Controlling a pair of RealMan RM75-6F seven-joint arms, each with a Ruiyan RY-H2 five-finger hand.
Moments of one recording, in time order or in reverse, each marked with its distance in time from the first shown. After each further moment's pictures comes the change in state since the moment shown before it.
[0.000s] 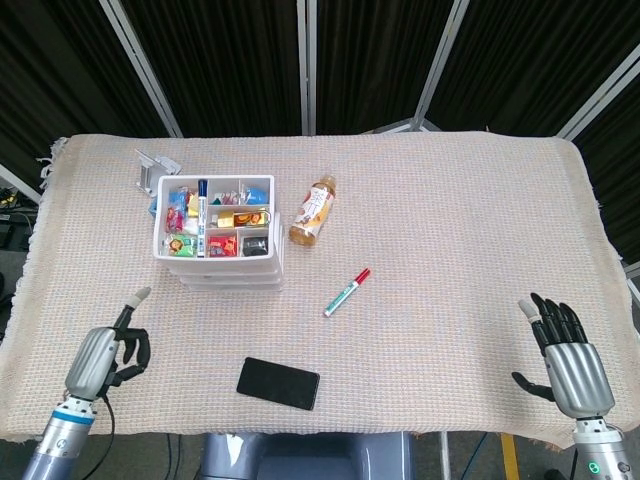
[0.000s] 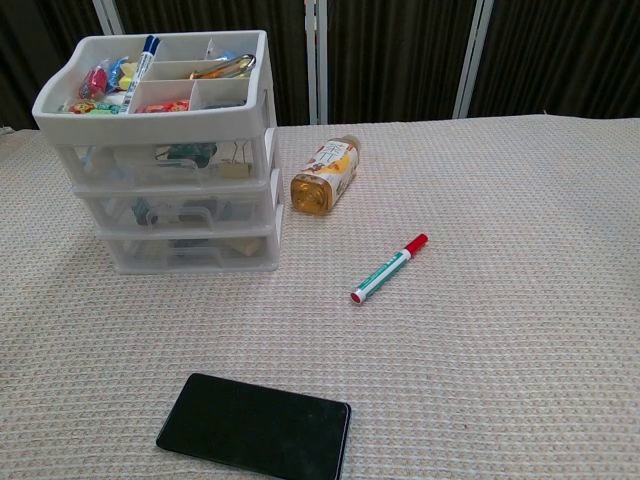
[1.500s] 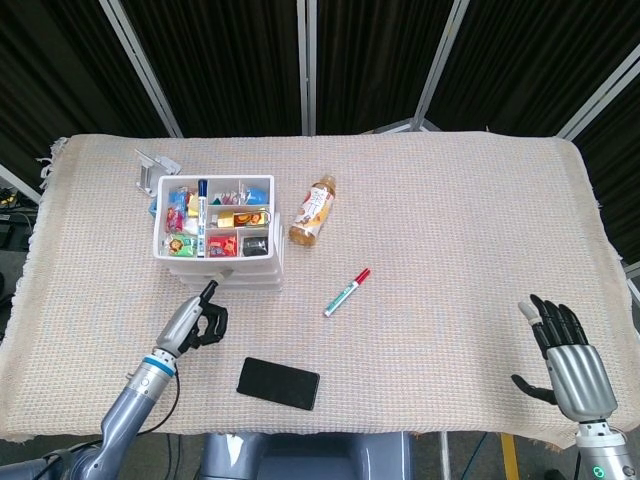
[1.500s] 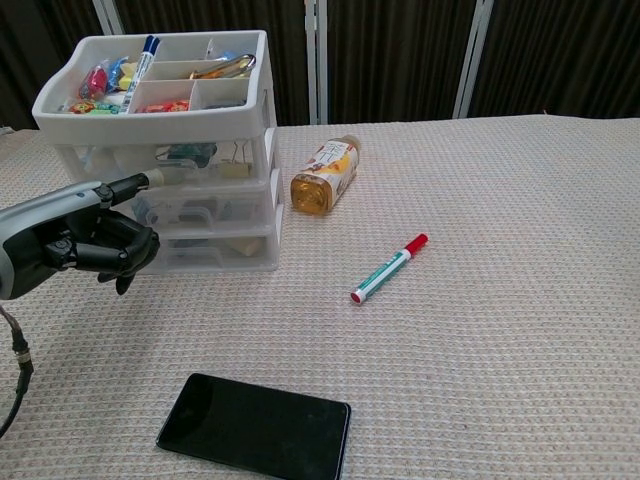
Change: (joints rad) left arm -0.267 -0.229 -0.142 0.108 -0.291 -0.334 -0.104; right arm -0.004 0.024 -0.012 -0.019 -0.024 0.003 0.031
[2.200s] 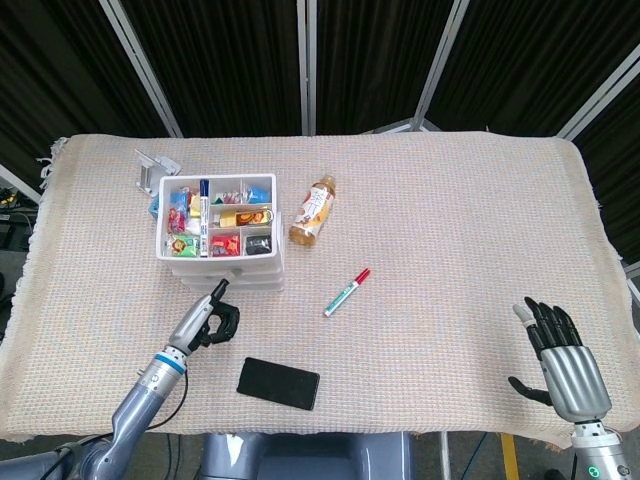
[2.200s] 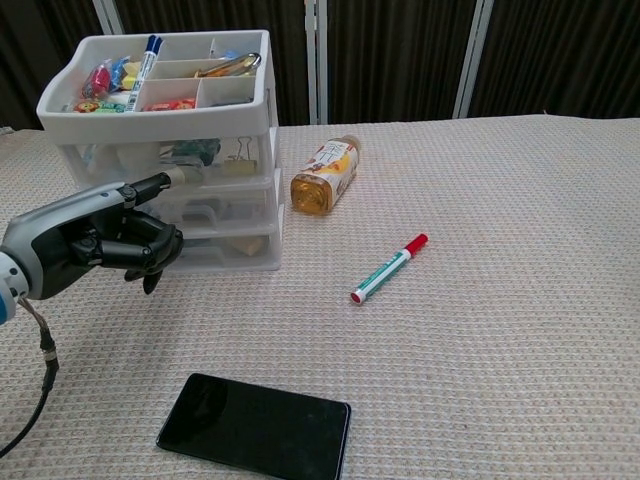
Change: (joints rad) left arm -0.029 -0.047 -0.005 0.056 0.050 -0.013 -0.130; right arm 0.003 -0.013 -0.006 0.008 -0.004 -0.012 -0.018
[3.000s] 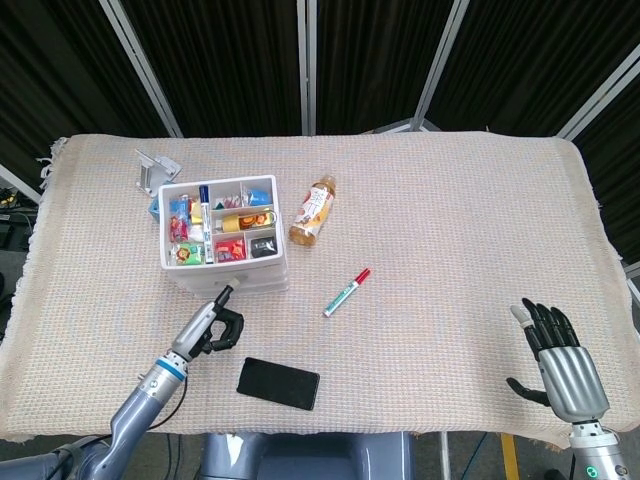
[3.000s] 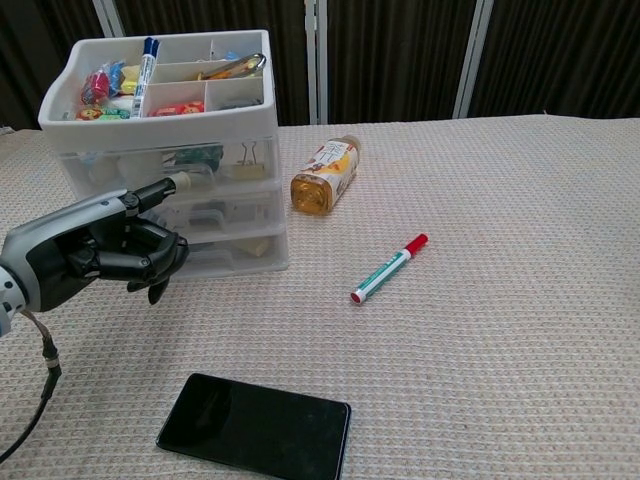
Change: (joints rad) left arm -0.007 0.000 0.060 0.041 0.102 0.033 -0.125; right arm 0.001 -0.003 -0.003 -0.001 -0.001 -0.004 -0.006
